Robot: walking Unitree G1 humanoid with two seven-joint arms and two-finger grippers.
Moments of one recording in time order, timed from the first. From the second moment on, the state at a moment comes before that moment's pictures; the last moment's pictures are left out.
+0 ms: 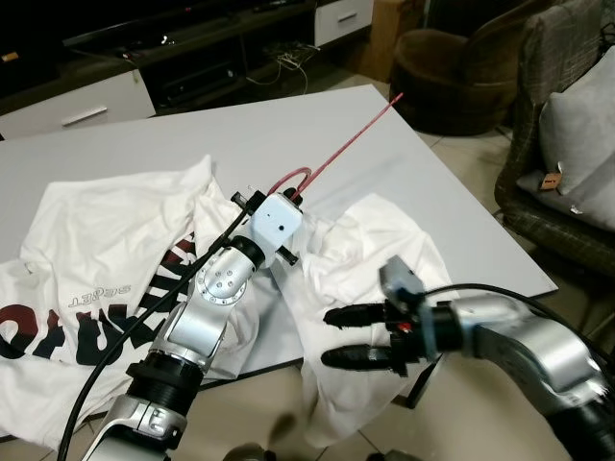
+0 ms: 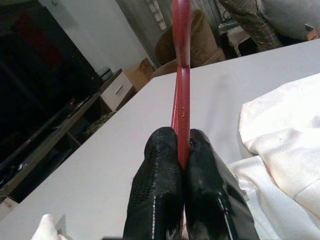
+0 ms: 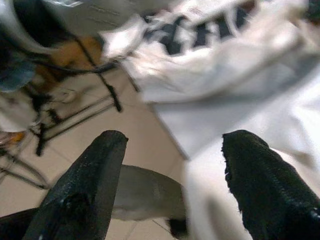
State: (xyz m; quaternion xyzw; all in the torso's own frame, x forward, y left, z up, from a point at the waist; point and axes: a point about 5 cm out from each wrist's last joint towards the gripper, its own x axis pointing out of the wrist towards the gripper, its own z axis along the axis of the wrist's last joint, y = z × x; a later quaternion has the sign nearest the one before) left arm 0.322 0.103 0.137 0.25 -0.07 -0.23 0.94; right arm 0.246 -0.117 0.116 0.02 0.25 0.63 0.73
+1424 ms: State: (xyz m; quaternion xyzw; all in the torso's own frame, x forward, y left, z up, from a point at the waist) left arm 0.319 0.117 0.165 0.22 -0.13 -0.20 0.95; right arm 0.375 -0.116 0.133 -0.06 0.09 0.26 0.96
